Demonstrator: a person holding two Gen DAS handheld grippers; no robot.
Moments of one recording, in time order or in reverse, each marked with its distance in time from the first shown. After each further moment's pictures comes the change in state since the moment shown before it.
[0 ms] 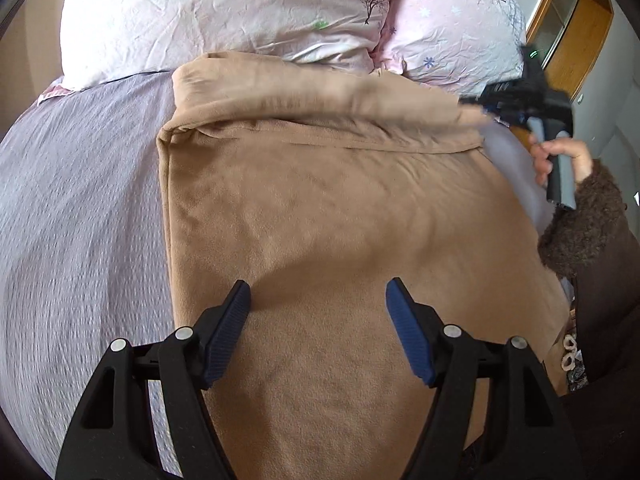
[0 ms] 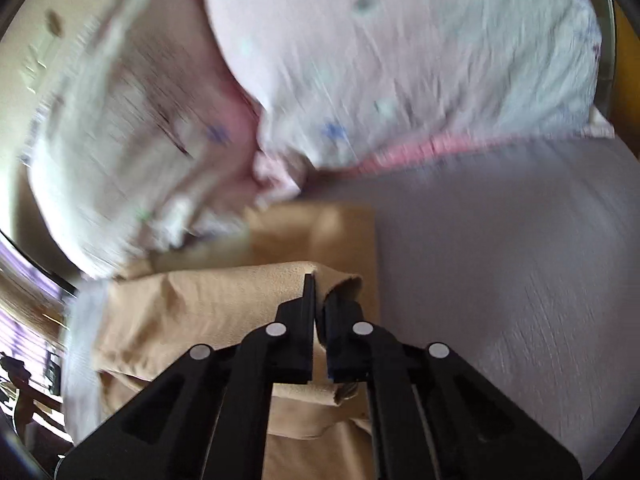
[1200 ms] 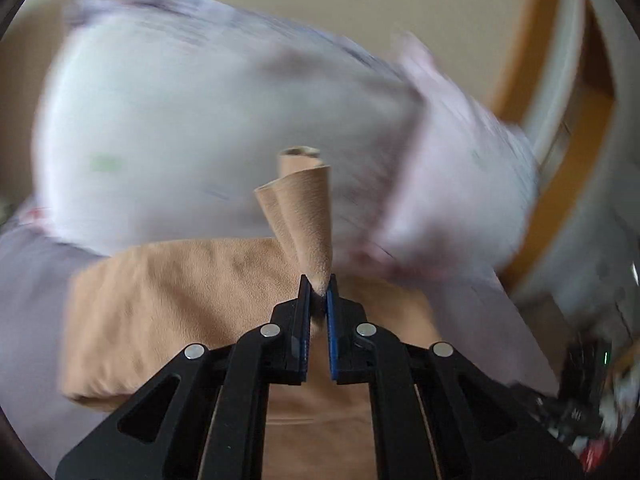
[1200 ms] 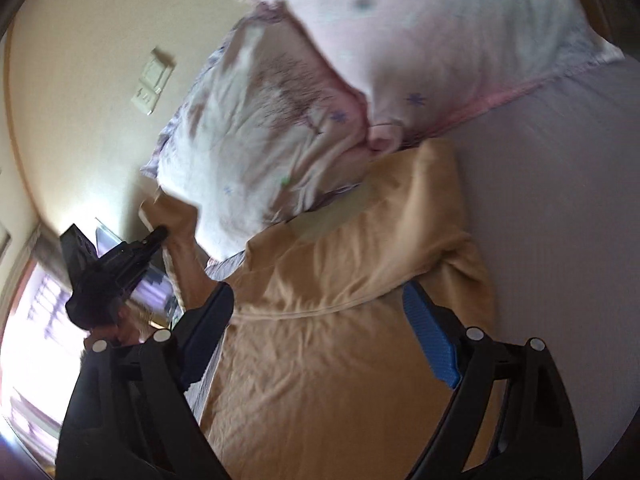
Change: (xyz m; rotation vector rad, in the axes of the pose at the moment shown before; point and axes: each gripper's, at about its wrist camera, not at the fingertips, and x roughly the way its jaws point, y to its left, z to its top) left arm 0.004 -0.064 0.175 -0.046 -0.329 -0.044; right arm -0.091 -0.010 -0.088 0.084 -0.107 0.502
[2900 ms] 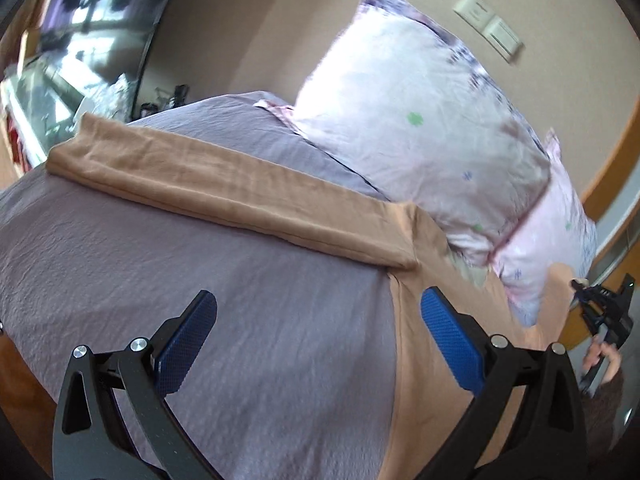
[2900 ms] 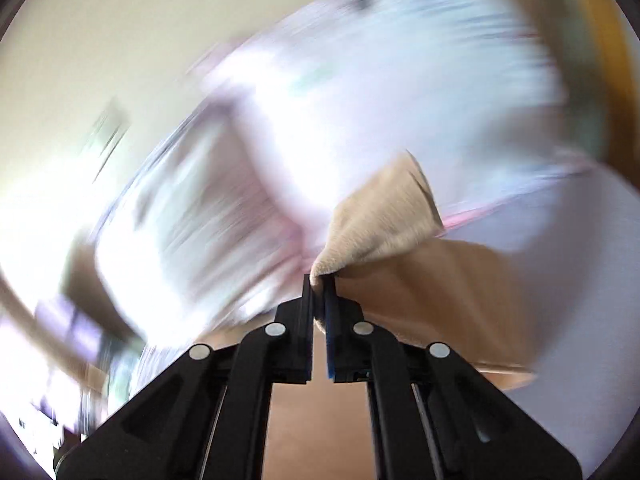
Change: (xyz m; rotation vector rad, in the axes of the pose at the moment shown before) left arm -0.192 0.224 -0.167 -0.525 -0.155 0.289; right arm 0.045 0.100 0.066 -0.183 -0.064 -0.166
